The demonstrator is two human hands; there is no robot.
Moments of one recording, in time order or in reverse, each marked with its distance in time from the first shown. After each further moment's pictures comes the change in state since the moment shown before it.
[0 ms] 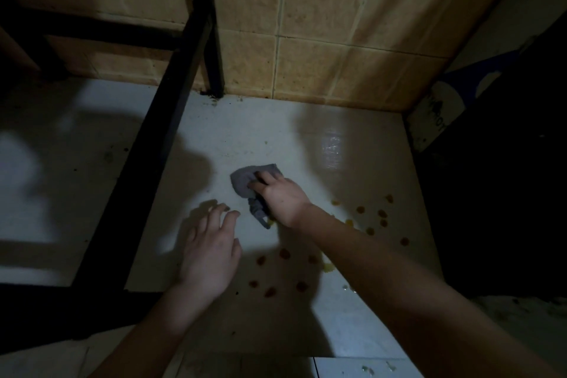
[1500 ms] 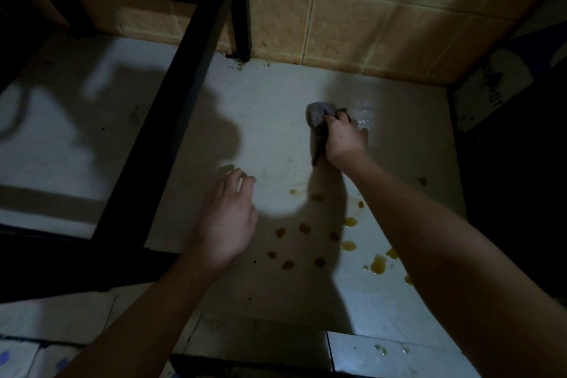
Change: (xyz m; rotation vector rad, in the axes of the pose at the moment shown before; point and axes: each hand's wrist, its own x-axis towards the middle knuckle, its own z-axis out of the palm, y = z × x) left_hand 0.007 -0.011 0.009 -0.020 0.060 -0.005; right_hand 0.023 0.068 -0.015 0.136 0.095 0.609
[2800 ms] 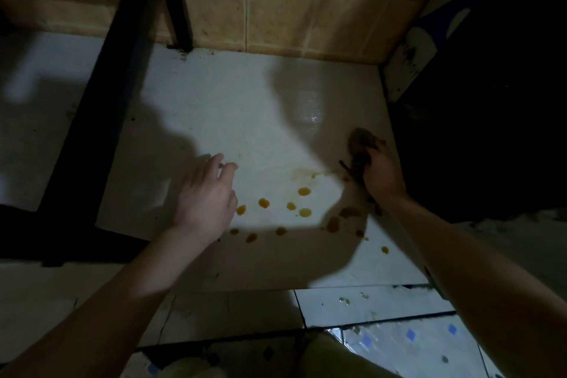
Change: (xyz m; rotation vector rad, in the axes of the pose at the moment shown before) left_hand -0.011 0.035 -0.007 0.105 0.020 0.153; right_hand -0.118 0.169 0.012 0.200 0.189 0.192
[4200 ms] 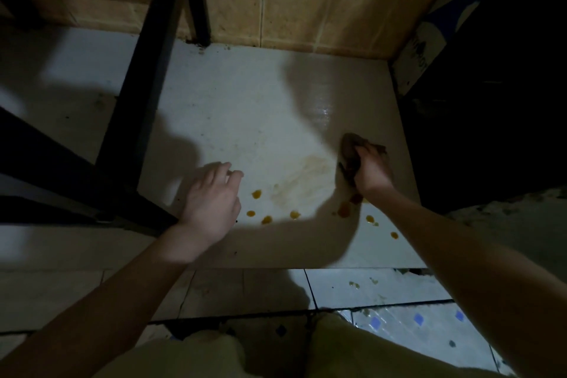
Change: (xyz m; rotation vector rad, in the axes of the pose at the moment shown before) left_hand -0.037 -0.021 0.006 0.077 -0.058 0.076; right_hand -0.039 -0.044 0.006 -0.156 -0.126 0.059
